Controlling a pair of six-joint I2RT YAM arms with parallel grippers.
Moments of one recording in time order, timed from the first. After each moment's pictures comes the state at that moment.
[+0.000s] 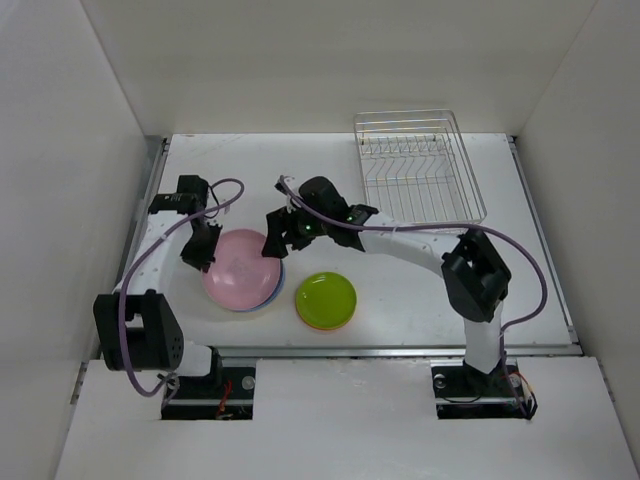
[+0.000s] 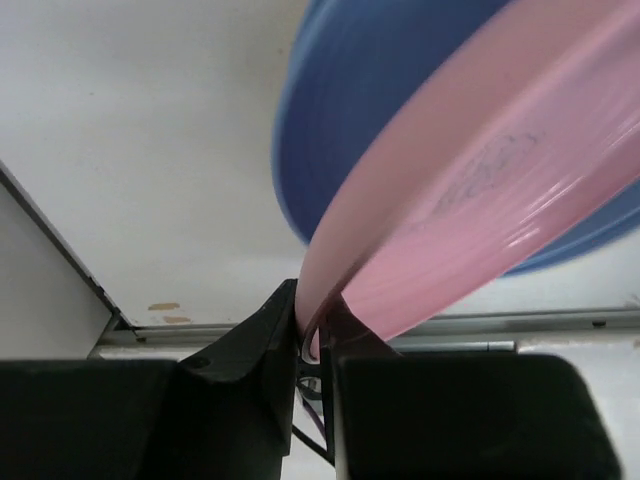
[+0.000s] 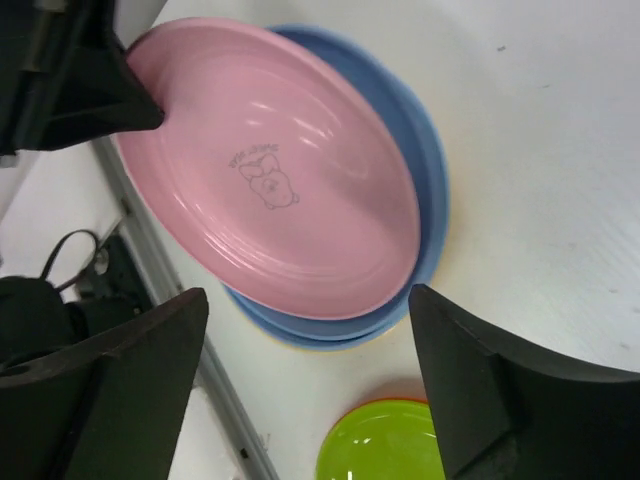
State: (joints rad) left arm -0.01 1.39 1.15 -1.13 -0.06 0.20; right arm 0.87 1.95 1.53 -0.14 -0.39 0.40
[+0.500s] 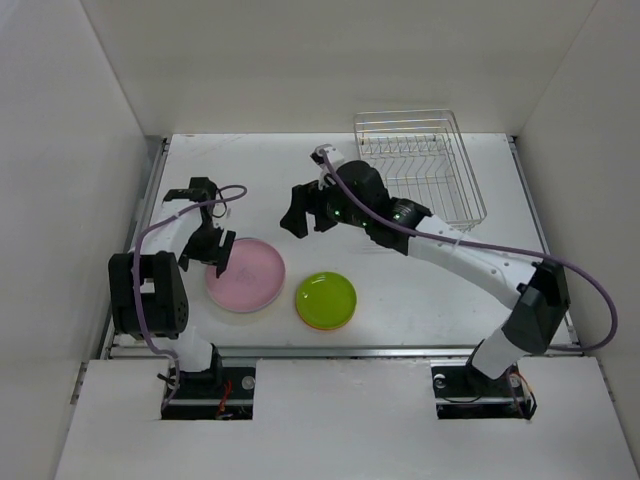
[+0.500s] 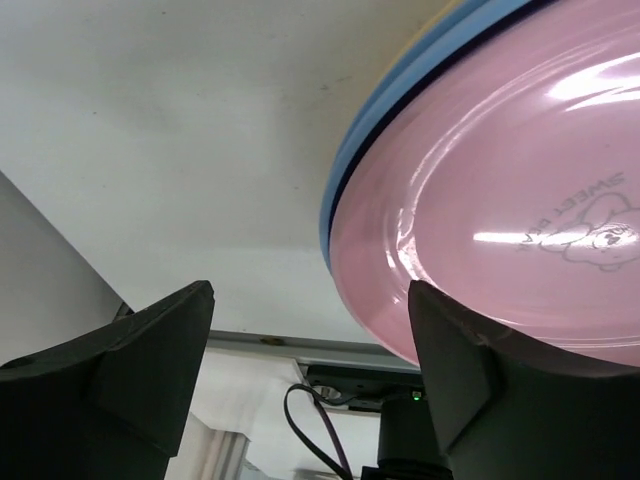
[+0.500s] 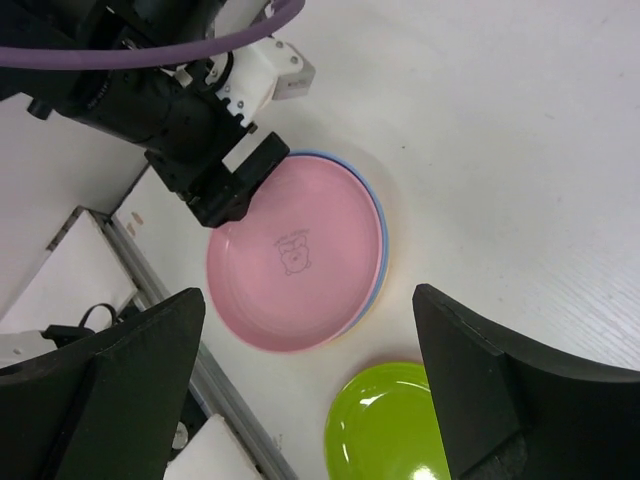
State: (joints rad) left arm -0.01 1.61 1.15 -1.05 -0.16 0.16; right arm 0.87 1.62 1.46 -0.23 -0.11 0.41
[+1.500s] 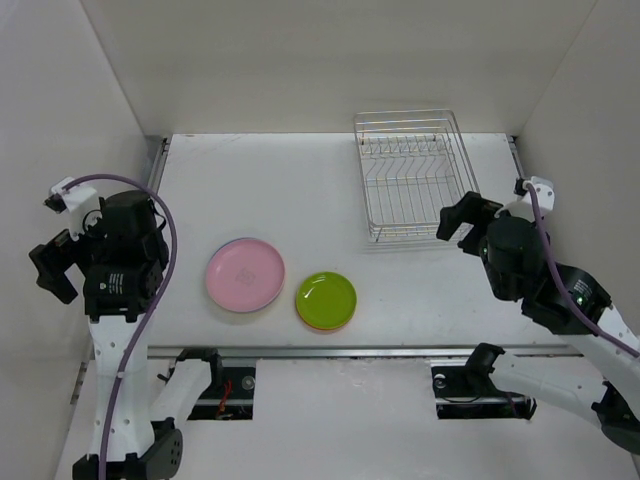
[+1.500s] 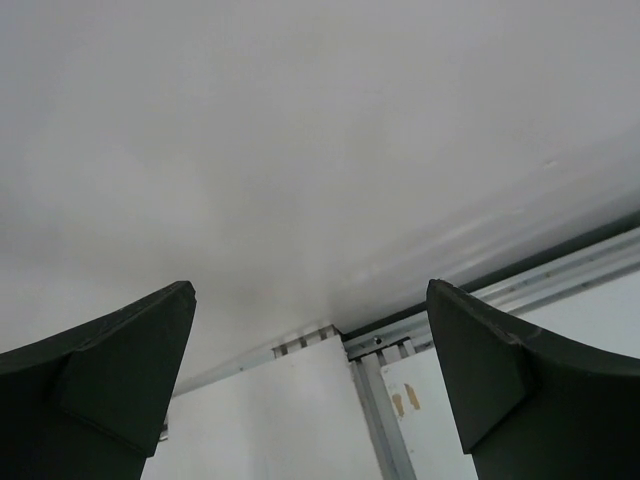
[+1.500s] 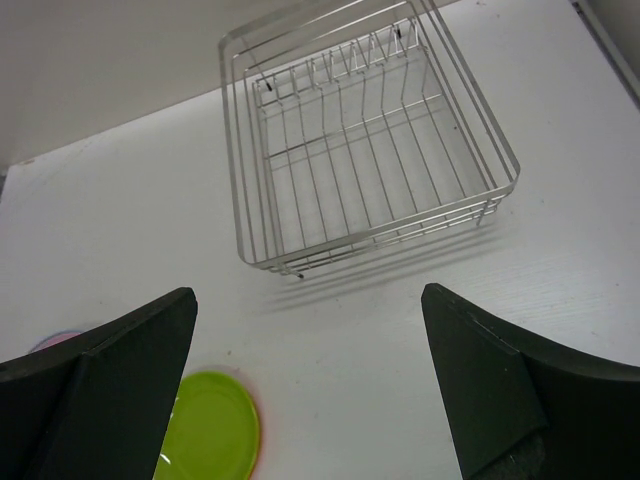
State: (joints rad) left arm 0.00 0.85 1.32 -1.01 -1.29 -0.20; right arm 0.85 0.80 1.24 -0.81 0.86 0.62
